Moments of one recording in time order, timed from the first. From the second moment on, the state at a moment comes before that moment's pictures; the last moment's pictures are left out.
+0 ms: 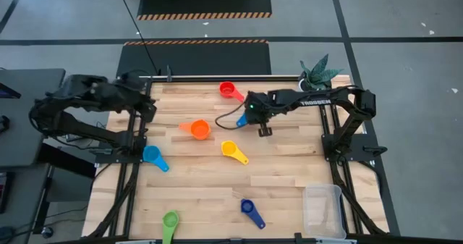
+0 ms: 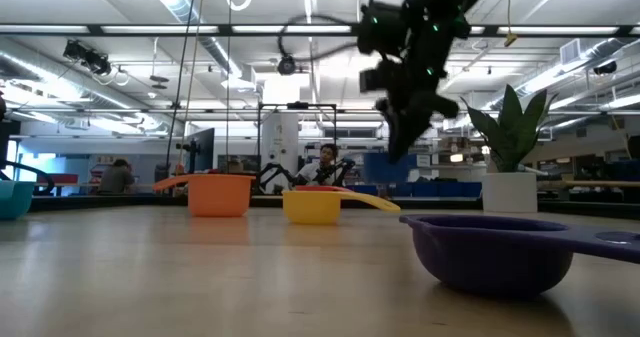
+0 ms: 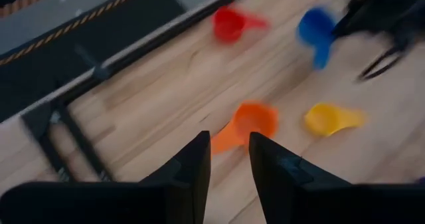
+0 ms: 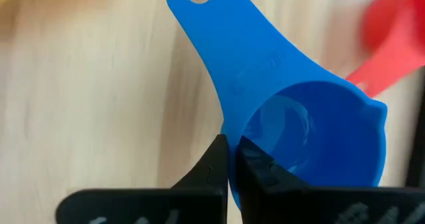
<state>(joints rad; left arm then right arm) 0.05 1.03 1.58 -1.56 -0.45 -0.75 -0.25 1.69 1.21 -0.69 0.10 -0.43</state>
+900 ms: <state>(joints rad) 0.08 1.03 0.61 -0.79 -0.30 -0.88 -0.13 1.69 1.78 -0.86 0.10 -0.19</state>
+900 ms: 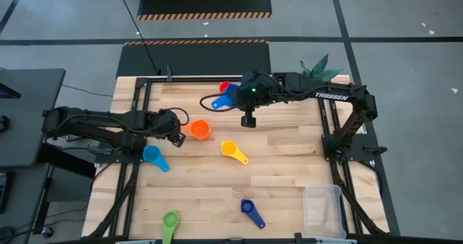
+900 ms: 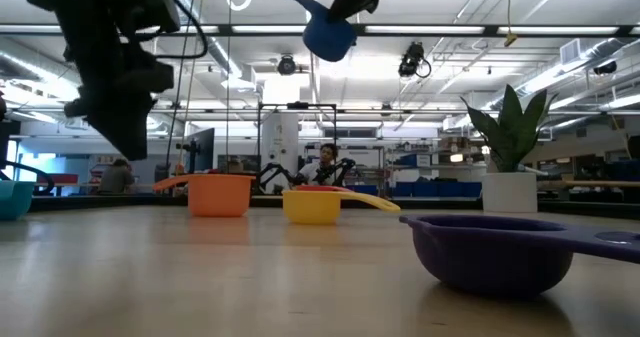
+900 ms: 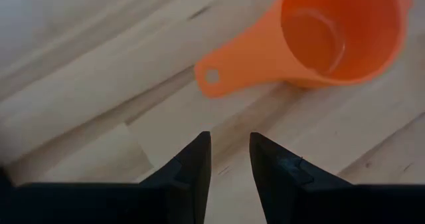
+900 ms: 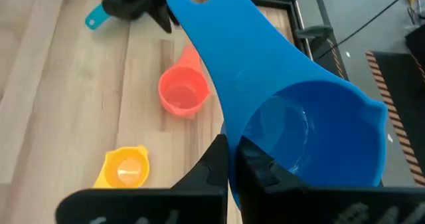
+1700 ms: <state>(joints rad) 0.08 1.23 0.56 -0.68 -0.39 -0.81 -0.12 1.69 1.78 -0.84 0.10 -0.21</state>
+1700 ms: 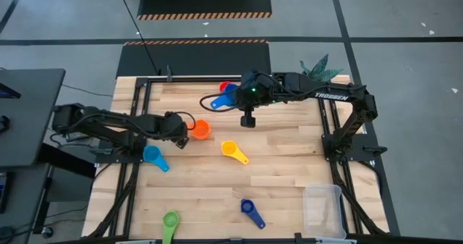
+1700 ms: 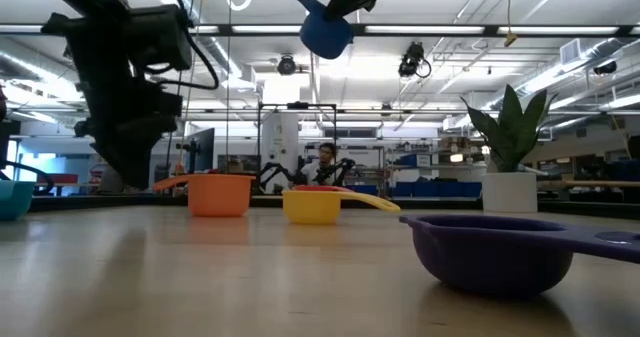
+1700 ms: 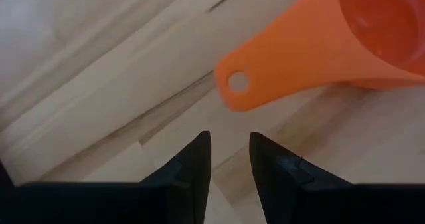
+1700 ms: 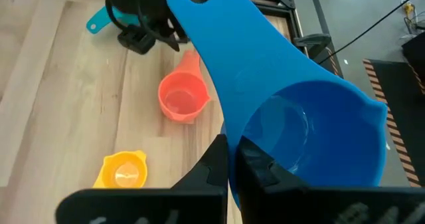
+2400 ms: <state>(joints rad) 0.08 1.34 0.56 -0.32 -0.31 -0.69 -0.12 1.69 1.78 -0.83 0.08 -0.17</state>
